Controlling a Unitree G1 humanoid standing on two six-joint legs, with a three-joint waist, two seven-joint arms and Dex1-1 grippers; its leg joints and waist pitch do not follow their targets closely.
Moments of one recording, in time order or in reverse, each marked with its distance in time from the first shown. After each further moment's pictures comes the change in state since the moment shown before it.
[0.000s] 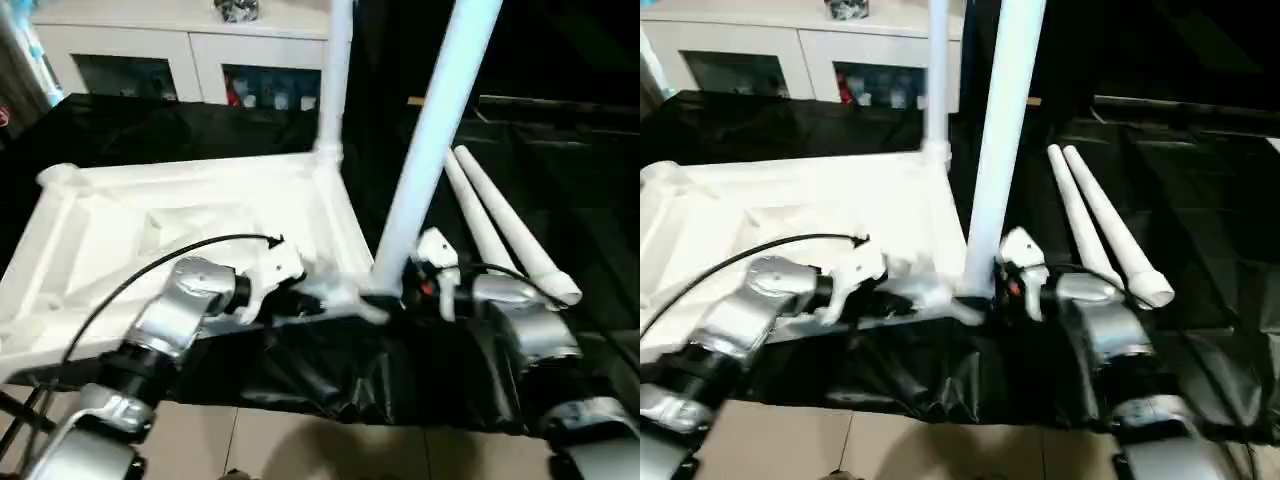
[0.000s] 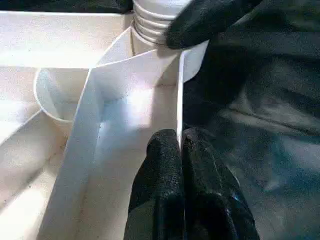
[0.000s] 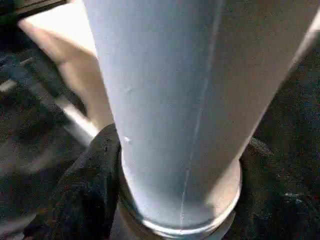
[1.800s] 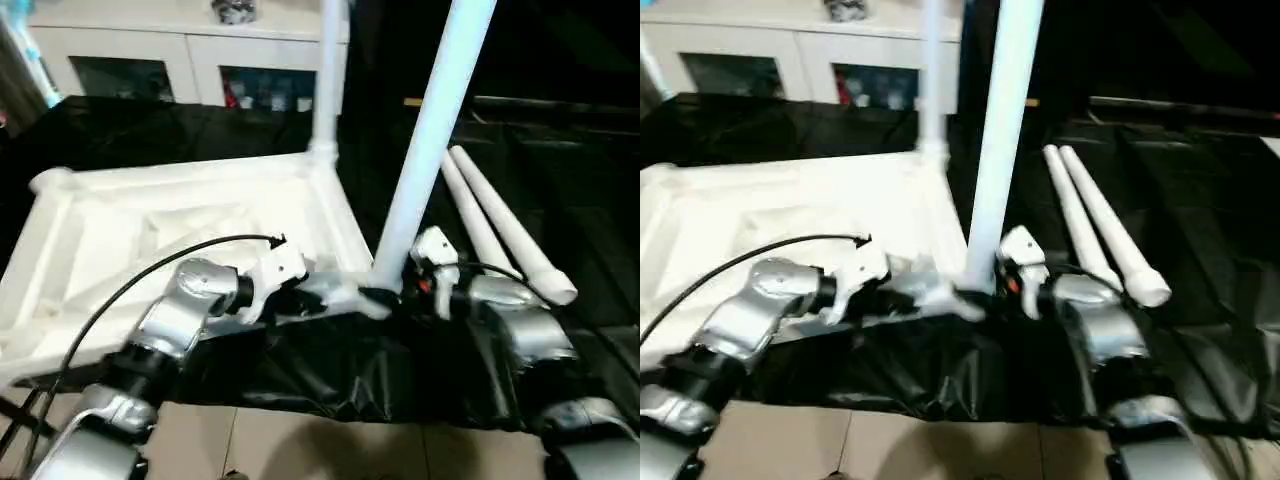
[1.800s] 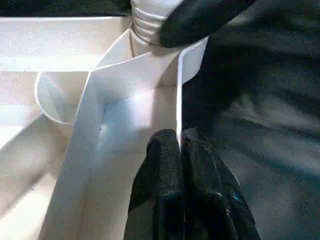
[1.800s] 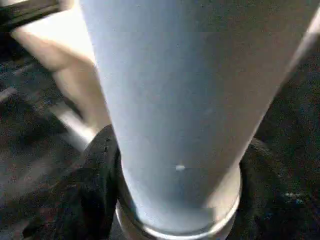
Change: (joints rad) left arm -0.012 -0.017 -0.003 0.035 0.021 -0.040 0.029; right arm -0.009 0.027 -0.029 0.024 -0.002 -0.006 -0.053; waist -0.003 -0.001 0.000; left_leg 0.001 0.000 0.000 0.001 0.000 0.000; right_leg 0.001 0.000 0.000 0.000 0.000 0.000
